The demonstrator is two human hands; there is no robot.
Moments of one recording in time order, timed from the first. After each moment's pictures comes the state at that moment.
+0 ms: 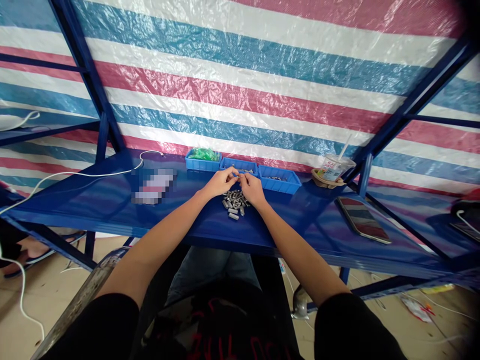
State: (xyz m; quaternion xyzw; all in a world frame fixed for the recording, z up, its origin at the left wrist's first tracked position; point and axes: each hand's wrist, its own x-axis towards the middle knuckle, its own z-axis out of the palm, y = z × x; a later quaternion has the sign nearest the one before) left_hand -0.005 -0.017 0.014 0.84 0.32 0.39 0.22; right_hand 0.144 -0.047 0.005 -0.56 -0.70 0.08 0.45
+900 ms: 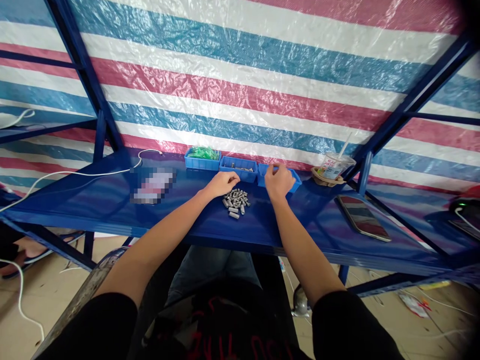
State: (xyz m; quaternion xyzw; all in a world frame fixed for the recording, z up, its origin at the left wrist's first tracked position) left_hand -0.001 -0.018 0.013 0.85 0.36 0.32 0.20; right_hand 0.188 -0.054 0.030 -0.69 -0.48 -0.10 0.52
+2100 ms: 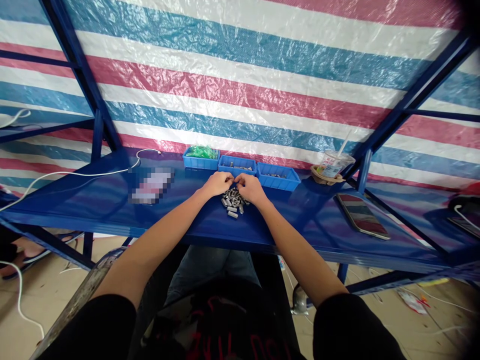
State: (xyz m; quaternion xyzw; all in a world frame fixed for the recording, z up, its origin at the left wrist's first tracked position) left_hand -0.004 -0.009 0.006 0.85 0.41 0.28 0.15; right_hand 0.148 -0.052 0.007 -0.58 -0.73 0.06 0.35
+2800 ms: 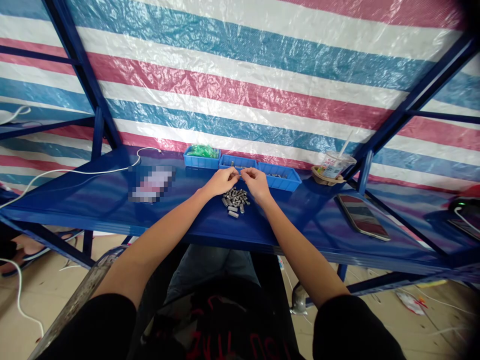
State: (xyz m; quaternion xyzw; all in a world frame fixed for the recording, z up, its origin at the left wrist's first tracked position) left_hand 0.000 -0.019 0.014 0.84 0.34 0.37 0.19; right_hand 0.145 -0.050 0.015 -0.52 -0.58 0.26 0.57
